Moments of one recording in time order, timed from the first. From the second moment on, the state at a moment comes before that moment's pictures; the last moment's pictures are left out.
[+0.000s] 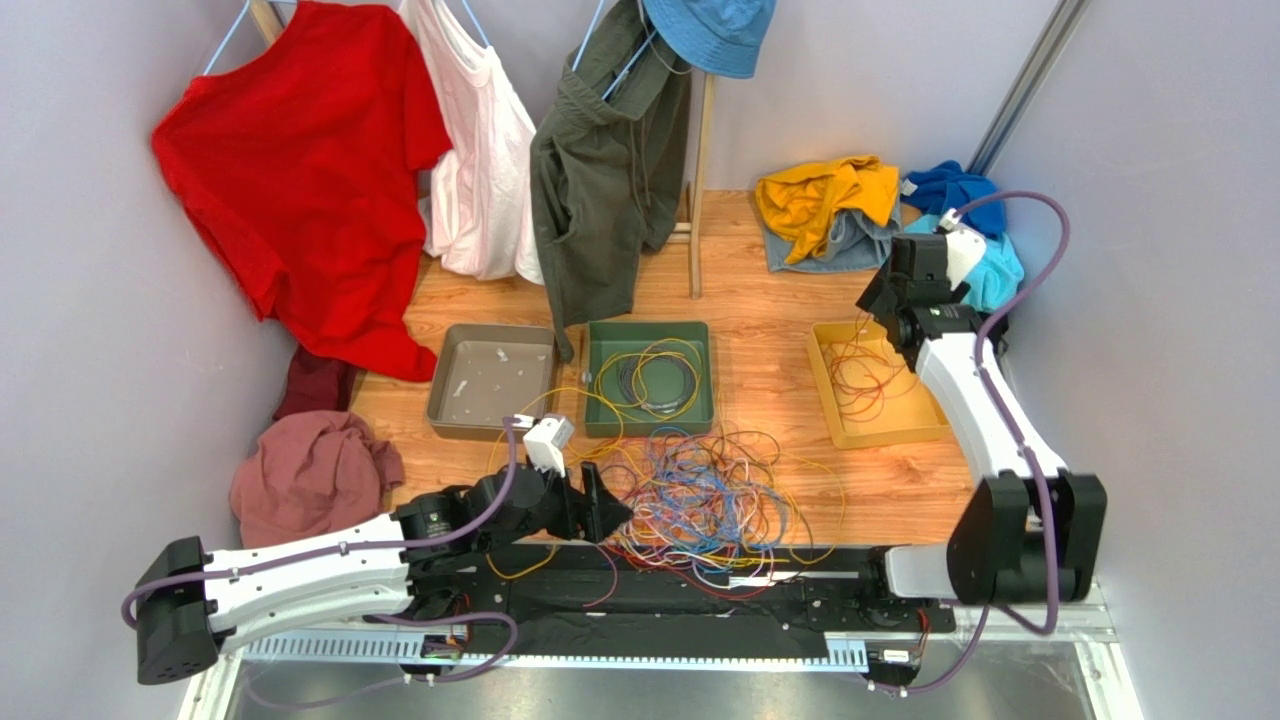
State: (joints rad) left arm -1.15 0.66 0.26 -0.11 -0.19 -0.88; right arm 0.03 1.38 1.10 -0.43 0.42 0.50
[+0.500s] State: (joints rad) left arm -1.15 0.70 0.31 -0.11 -0.19 -0.88; right arm 0.03 1.01 0.82 -0.38 0.33 0.65
